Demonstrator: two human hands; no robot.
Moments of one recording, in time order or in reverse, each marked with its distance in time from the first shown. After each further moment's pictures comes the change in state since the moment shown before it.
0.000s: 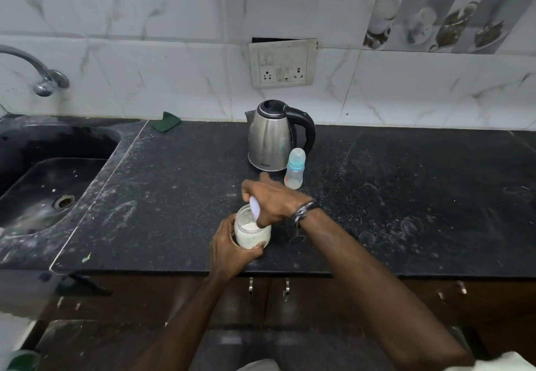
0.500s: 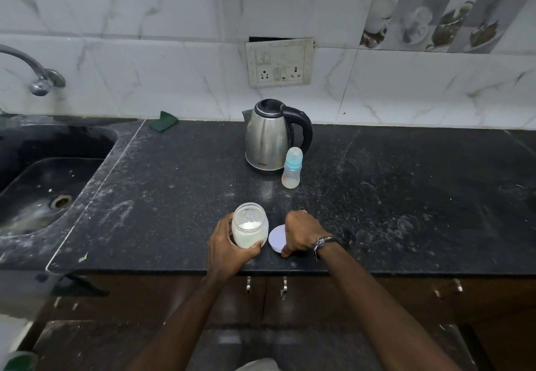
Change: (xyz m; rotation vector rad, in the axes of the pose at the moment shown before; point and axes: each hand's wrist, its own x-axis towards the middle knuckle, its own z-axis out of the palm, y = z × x) left_hand -0.002 0.001 0.001 0.035 0.033 0.044; right_hand -0.021 0.067 0.079 -0.025 0.023 0.324
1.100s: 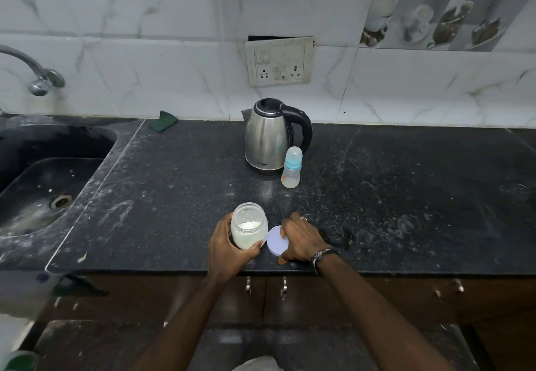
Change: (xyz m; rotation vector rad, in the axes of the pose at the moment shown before) left_hand -0.004 0.004 0.003 0.000 0.034 0.028; right_hand 0.005 0.016 0.035 -0.005 0.039 -0.066
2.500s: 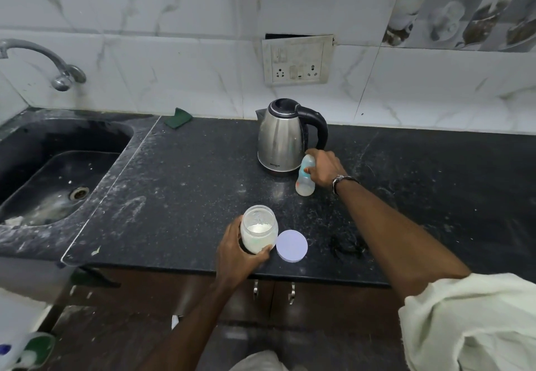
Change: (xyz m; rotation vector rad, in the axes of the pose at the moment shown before) left_hand -0.005 0.005 0.000 0.039 -0.034 -0.071; right_hand 0.092 0.037 -0.120 0.208 0.284 0.113
